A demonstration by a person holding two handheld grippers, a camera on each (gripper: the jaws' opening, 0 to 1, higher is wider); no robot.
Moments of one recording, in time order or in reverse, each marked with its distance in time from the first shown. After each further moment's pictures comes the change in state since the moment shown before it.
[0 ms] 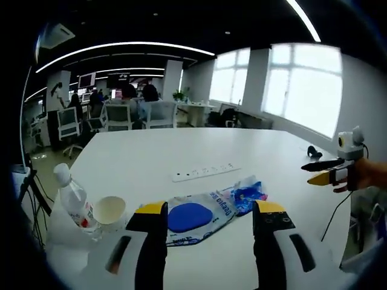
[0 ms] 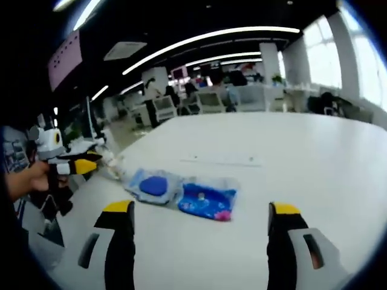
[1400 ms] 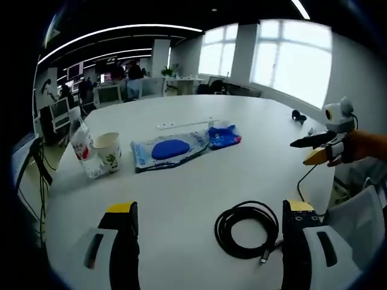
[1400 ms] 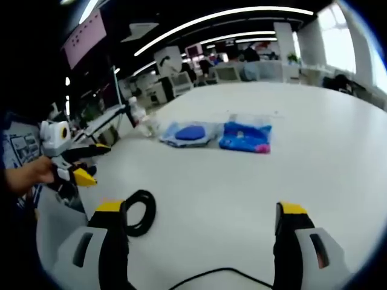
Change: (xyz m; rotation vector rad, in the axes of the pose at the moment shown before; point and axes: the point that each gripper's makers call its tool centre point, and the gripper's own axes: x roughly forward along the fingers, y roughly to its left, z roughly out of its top) left arm -0.094 -0.046 -0.134 0.075 0.247 -0.035; right arm -0.045 0.085 -0.113 0.036 0.151 0.114
